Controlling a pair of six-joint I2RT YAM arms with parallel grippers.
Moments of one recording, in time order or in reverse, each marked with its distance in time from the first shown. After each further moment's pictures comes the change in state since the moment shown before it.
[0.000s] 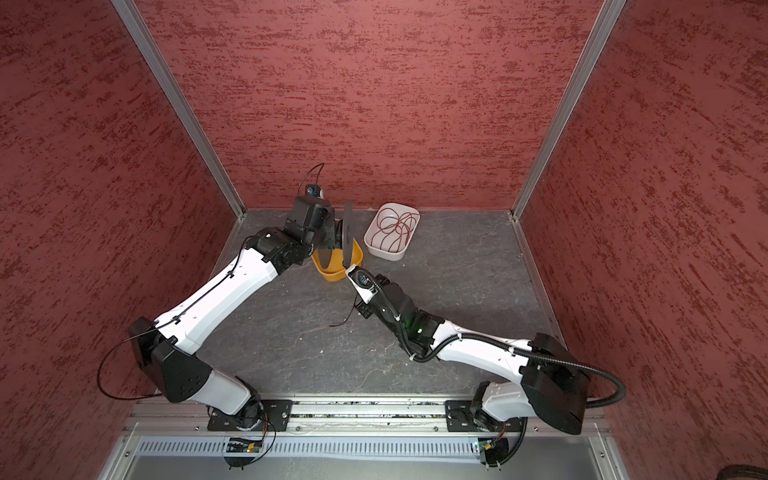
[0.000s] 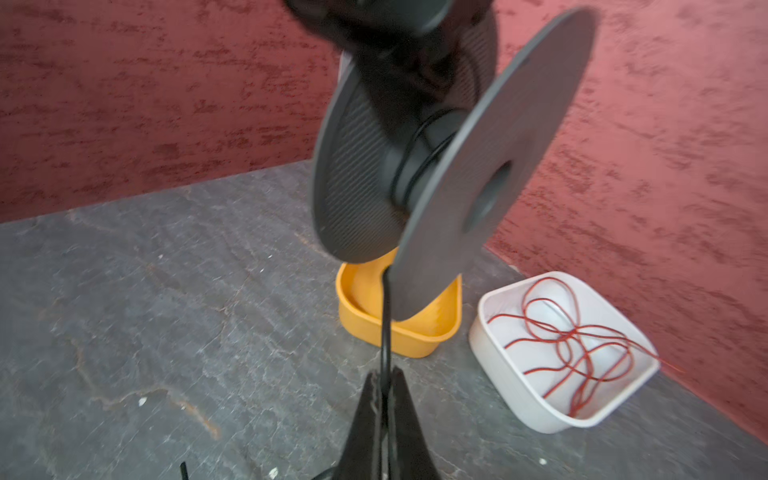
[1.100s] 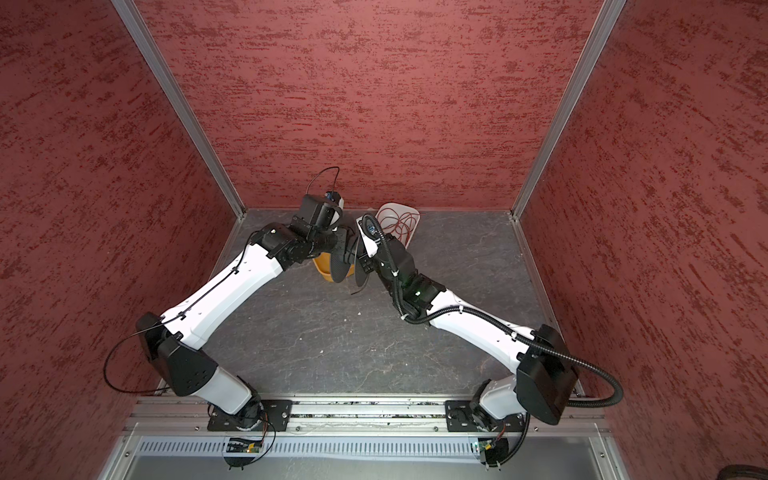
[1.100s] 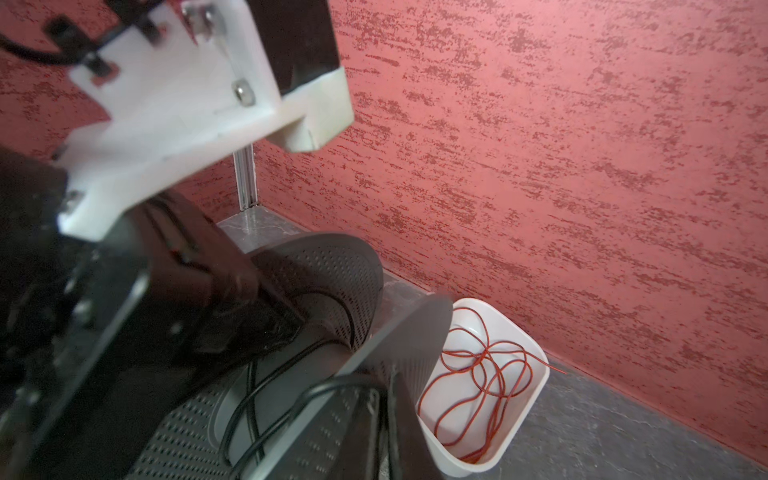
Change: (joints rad) left arm -0.032 0.042 0.082 -0.130 0.297 0.040; right arm -0.190 0.121 0.335 -0.172 0.011 0.079
